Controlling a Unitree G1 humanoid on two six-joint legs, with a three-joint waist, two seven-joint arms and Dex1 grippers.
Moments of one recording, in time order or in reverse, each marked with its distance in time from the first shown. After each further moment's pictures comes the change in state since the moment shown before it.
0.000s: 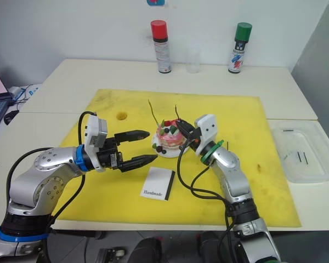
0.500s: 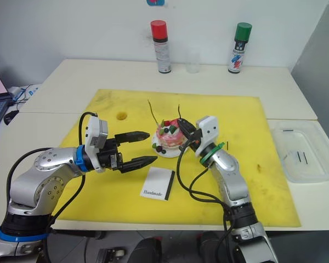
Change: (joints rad) left arm 0.000 0.000 -0.001 0.001 0.016 -0.001 -0.018; right arm 0.035 0.040 0.001 -0.038 -0.004 -0.039 -0.047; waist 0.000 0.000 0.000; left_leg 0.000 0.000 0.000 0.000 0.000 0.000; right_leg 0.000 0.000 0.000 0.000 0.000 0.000
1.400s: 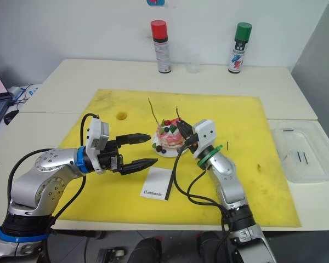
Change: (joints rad) left arm 0.005 0.000 -0.008 0.002 0.006 -0.003 -0.022; right arm 0.018 0.014 0.030 0.044 -0.072 -0.105 -0.041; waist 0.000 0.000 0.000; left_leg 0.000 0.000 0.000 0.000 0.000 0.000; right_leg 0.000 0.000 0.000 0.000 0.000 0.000
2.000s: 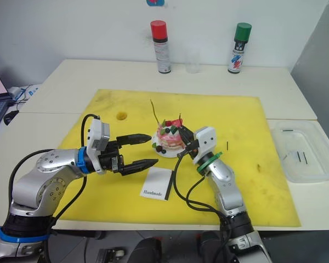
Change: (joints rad) left arm 0.008 -0.007 -0.003 0.001 0.006 -0.018 0.000; right arm 0.066 0.028 0.015 0.003 -0.003 -0.021 -0.025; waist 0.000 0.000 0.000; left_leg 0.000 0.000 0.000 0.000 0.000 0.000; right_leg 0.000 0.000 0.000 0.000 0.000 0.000
